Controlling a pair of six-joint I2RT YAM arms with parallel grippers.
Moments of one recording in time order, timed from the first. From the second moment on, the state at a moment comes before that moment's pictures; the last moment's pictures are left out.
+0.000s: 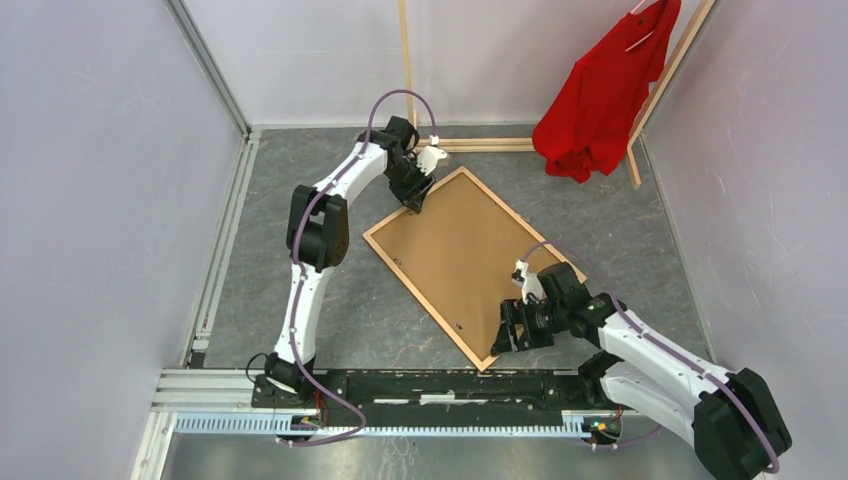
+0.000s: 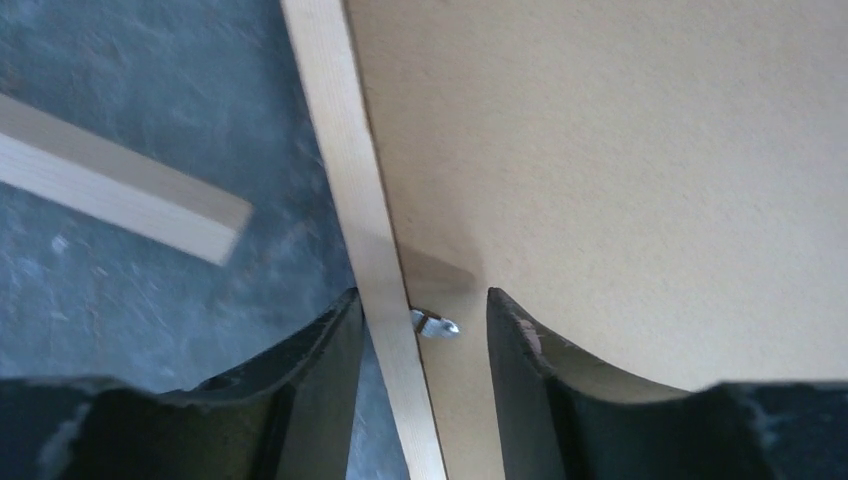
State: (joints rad) left arm -0.40 2.43 2.16 -0.96 0.40 0.55; right arm 0.54 0.89 0.34 -0.48 -0.56 0.45
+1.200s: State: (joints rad) left arm -0.13 1.98 1.38 -0.92 0.40 0.61; right arm 0.70 1.89 1.18 0.16 -0.54 0.40
